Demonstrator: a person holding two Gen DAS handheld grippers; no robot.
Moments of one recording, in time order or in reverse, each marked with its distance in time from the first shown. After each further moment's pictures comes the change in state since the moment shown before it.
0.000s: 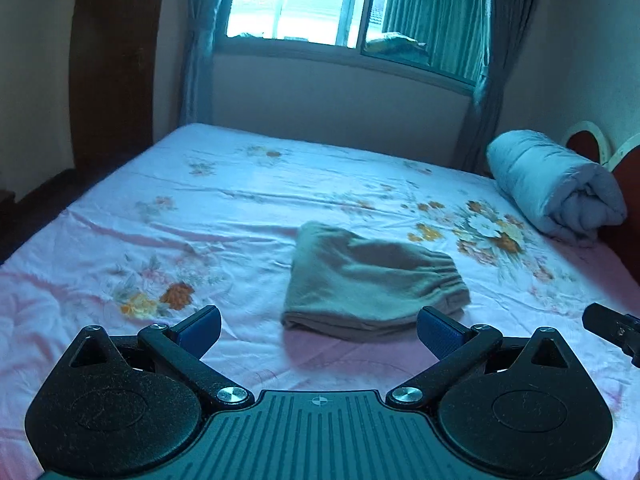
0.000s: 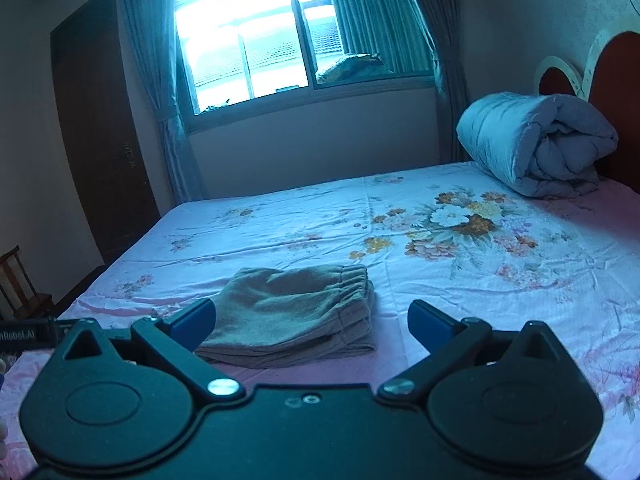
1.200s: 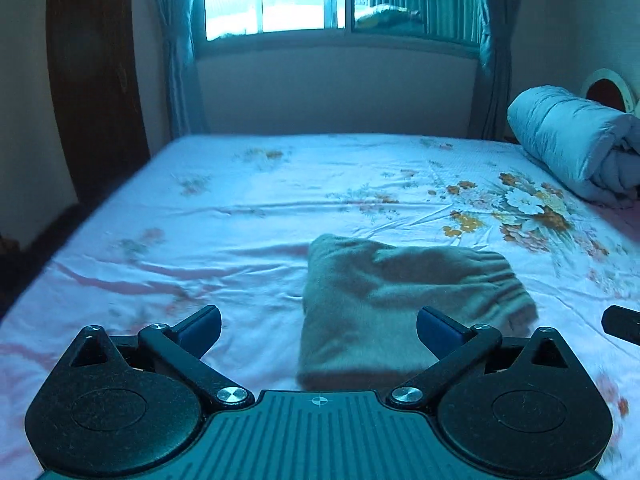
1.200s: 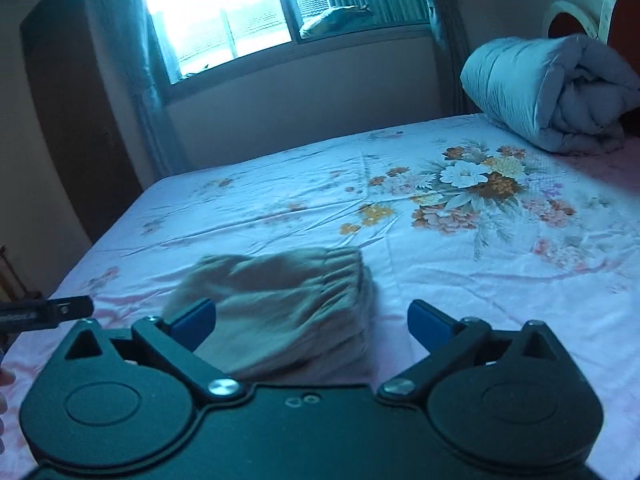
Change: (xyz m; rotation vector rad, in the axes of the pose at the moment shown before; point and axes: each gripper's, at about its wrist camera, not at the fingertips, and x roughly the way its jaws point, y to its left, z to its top) left arm 0.113 -0.029 0.036 0.146 0.024 0.072; right arm 0.122 -0.033 0.006 0.066 0.122 0.013
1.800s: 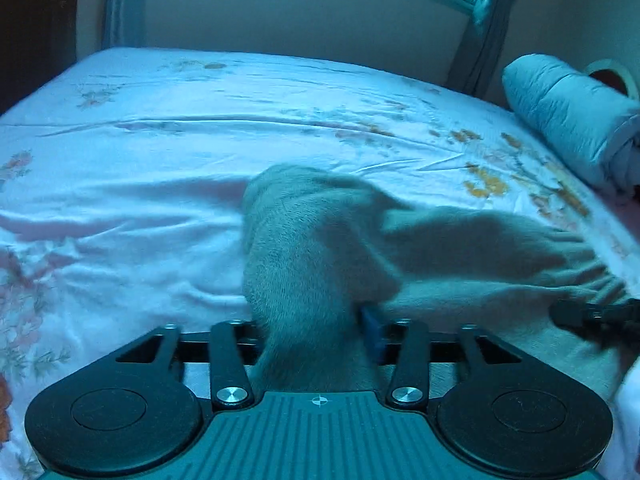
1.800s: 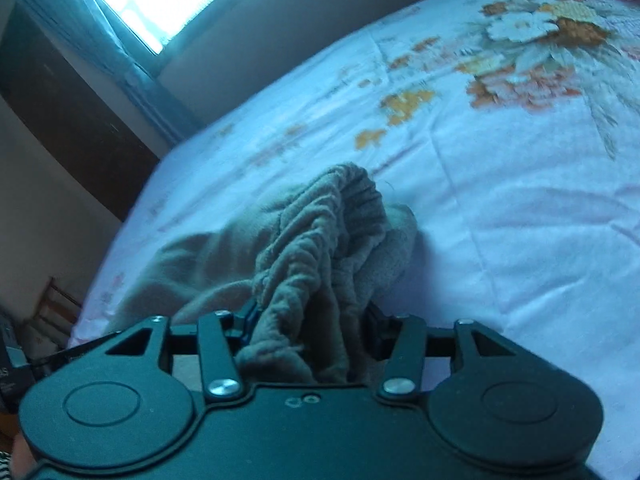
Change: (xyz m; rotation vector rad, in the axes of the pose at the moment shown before) left arm 0.275 -0.011 -0.019 -0.083 0.170 -0.207; right arm 0.240 -0.077 -0.008 0.254 0.248 0.211
